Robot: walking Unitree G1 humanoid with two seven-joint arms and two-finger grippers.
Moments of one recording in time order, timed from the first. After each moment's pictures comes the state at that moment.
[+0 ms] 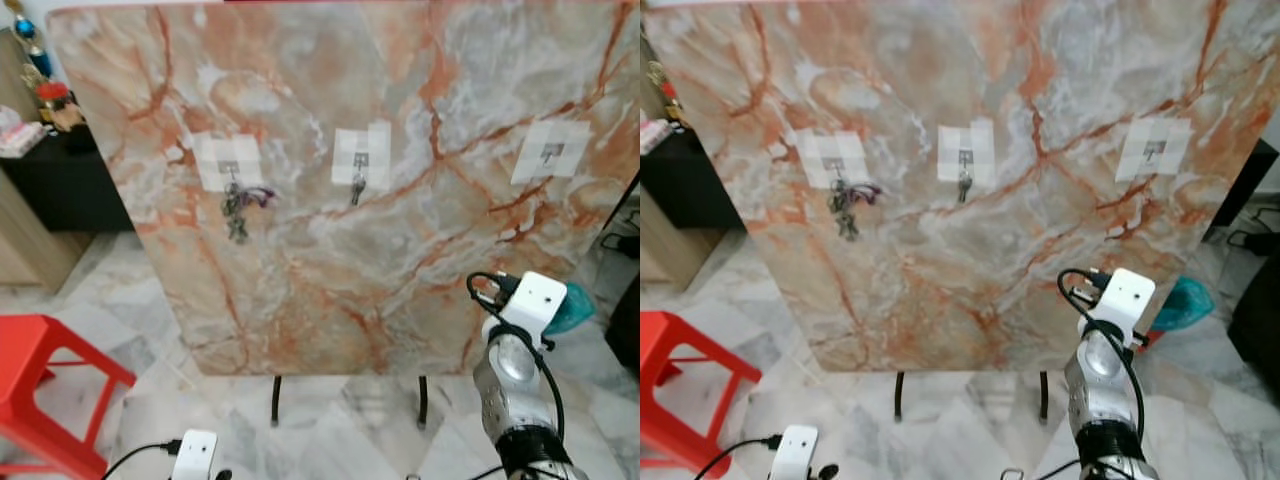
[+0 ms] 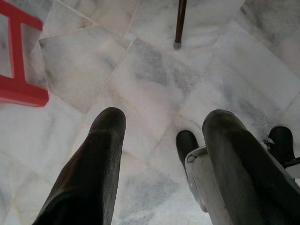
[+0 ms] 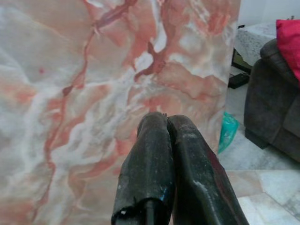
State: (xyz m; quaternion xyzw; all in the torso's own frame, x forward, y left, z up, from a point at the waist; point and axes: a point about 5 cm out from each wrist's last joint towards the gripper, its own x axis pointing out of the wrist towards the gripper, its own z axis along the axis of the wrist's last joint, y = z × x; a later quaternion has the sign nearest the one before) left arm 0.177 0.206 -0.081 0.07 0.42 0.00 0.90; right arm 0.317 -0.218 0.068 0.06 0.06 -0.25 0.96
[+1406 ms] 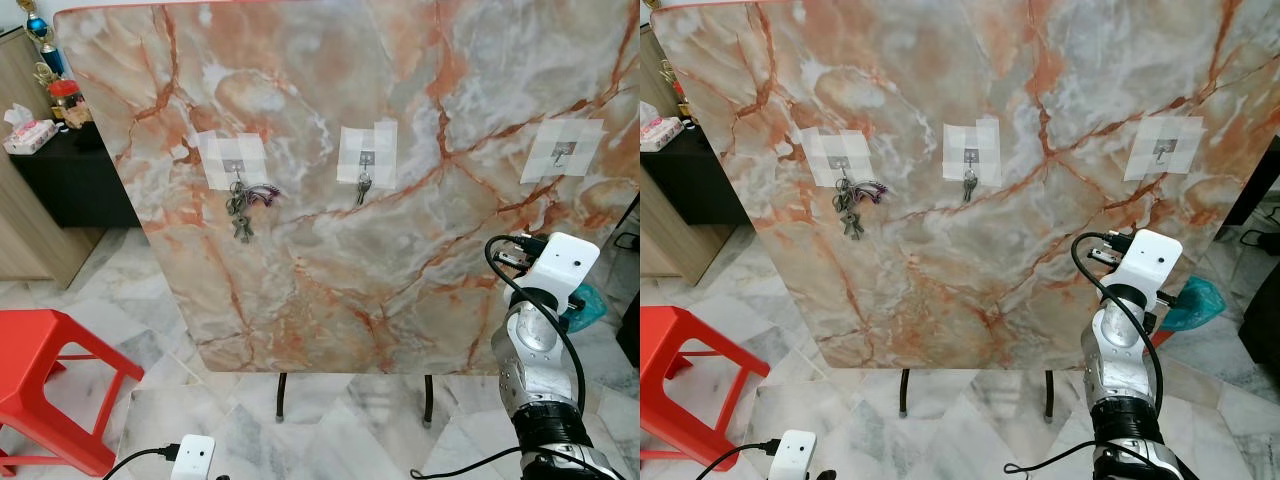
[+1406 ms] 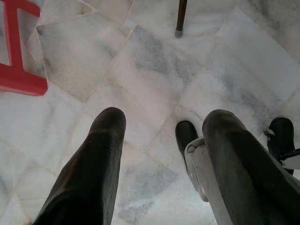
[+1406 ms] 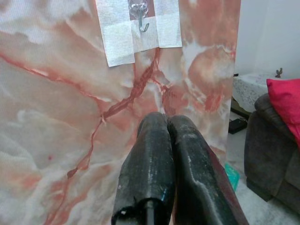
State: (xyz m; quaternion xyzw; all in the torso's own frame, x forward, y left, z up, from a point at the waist) left arm 0.173 0.208 -0.083 0.07 0.44 0.00 0.90; right arm 0.333 -0.230 0.122 0.03 -0.04 -0.25 0.97
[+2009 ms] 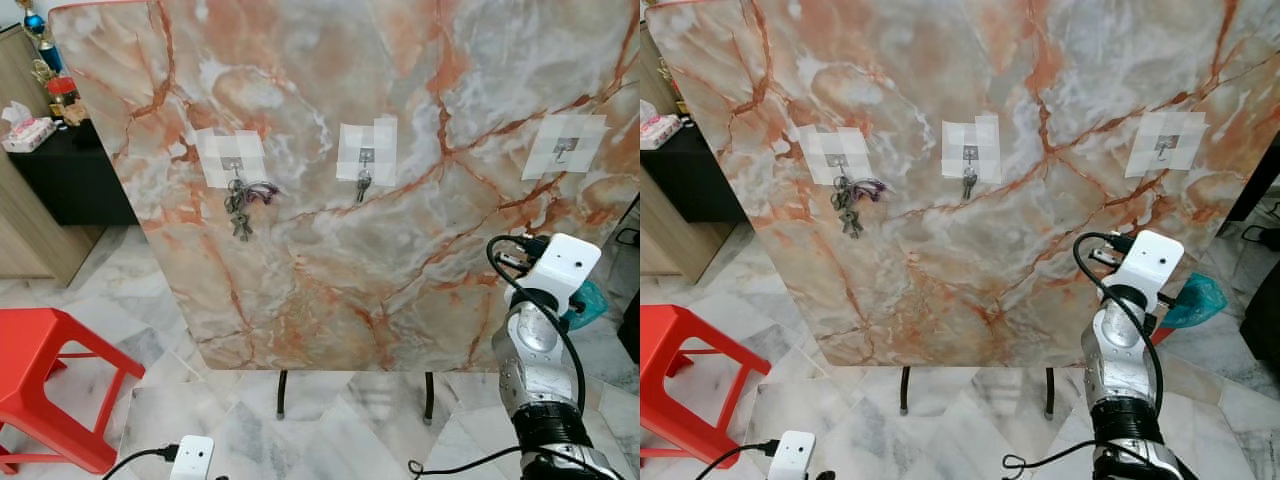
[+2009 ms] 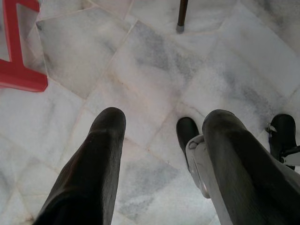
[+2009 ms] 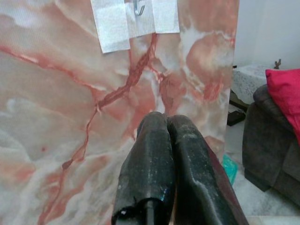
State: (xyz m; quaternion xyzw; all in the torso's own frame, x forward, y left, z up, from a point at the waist) left arm 0.172 0.209 -0.083 0.07 0.44 0.01 0.90; right arm 0.332 -0.232 0.119 0.04 -0.03 -0.26 0.96
